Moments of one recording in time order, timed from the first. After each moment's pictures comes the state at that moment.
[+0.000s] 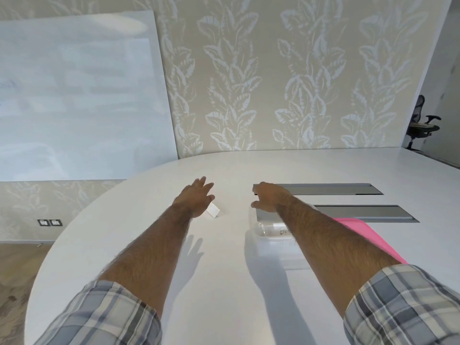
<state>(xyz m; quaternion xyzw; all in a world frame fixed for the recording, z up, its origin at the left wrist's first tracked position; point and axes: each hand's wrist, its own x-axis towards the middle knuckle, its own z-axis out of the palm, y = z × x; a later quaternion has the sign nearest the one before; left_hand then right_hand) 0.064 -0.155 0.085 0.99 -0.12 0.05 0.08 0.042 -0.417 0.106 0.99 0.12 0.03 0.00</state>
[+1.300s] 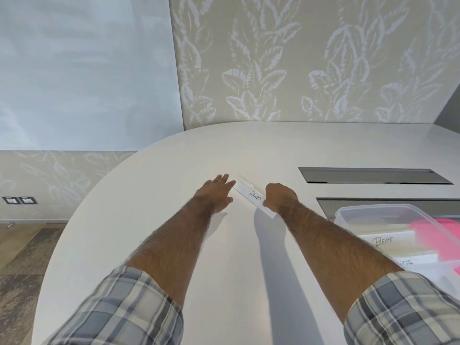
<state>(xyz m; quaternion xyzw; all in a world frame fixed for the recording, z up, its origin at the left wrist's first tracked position) 0.248 -0.002 -0.001 0.97 -0.22 -0.05 0.06 0.226 -0.213 0.000 1.00 -0.06 -0.05 -0.01</state>
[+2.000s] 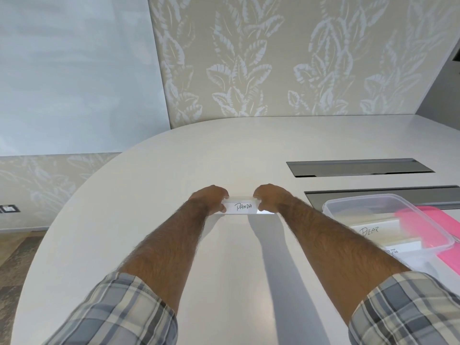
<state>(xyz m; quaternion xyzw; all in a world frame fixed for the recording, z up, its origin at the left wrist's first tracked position) 0.254 -0.024 -0.020 0.97 -0.19 -0.09 0.09 0.232 -0.247 -0.021 0.99 0.03 -0.10 -0.05</state>
